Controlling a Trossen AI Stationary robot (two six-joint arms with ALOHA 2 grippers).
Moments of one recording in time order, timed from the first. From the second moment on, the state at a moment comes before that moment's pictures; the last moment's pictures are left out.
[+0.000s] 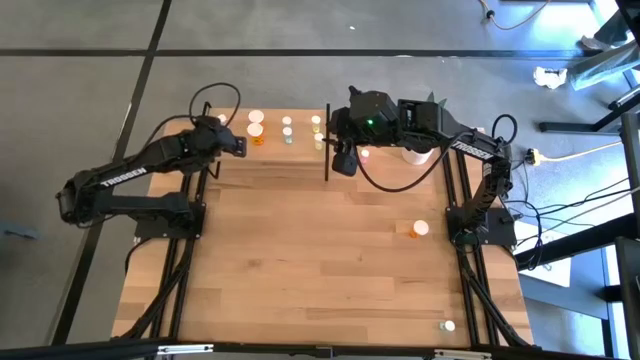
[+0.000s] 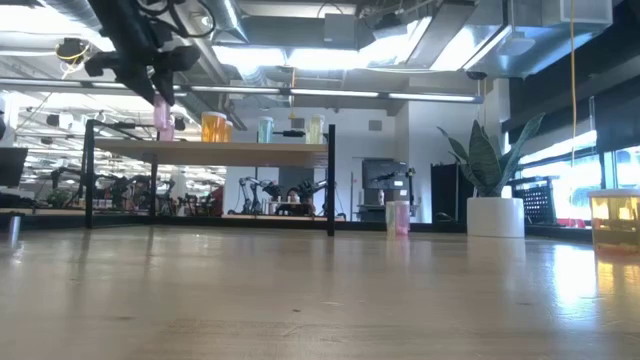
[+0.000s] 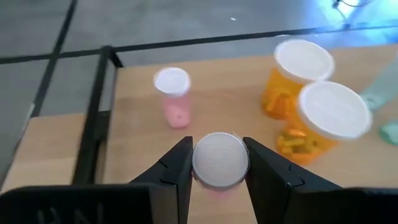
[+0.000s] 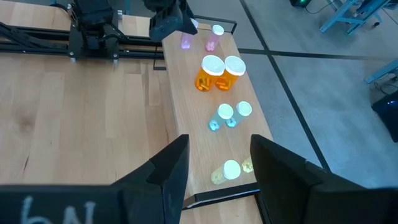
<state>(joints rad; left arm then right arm) 0.48 0.90 0.89 -0.88 -0.72 -0.75 -0.12 1.79 2.21 -1.04 0.26 -0.16</state>
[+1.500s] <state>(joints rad) 0.60 0.98 0.89 -0.89 -0.72 -0.76 -0.12 1.79 2.21 -1.01 0.26 -0.16</state>
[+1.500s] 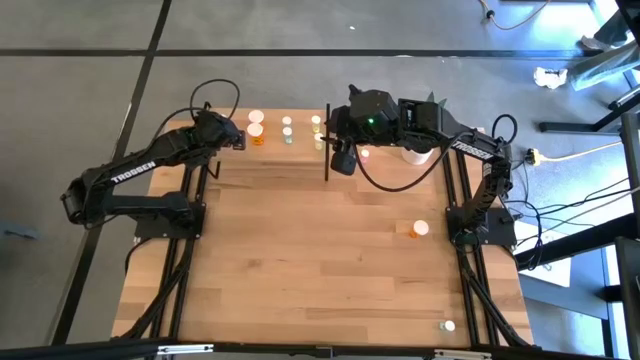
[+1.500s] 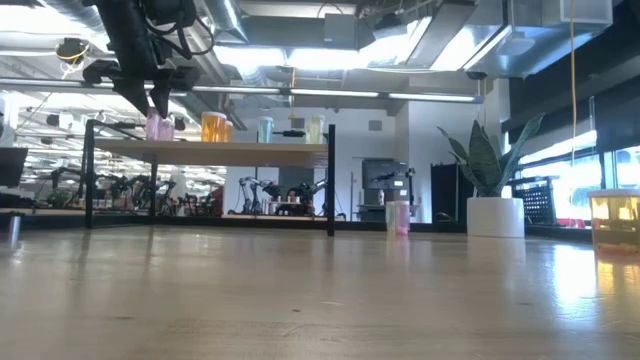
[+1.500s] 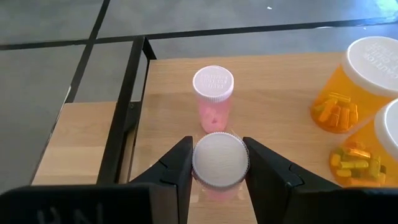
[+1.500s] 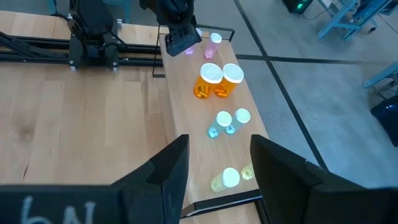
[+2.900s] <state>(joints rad) 0.60 1.02 0.89 -0.87 -0.72 -0.80 -0.12 1.79 2.21 -1.01 0.26 -0.16</state>
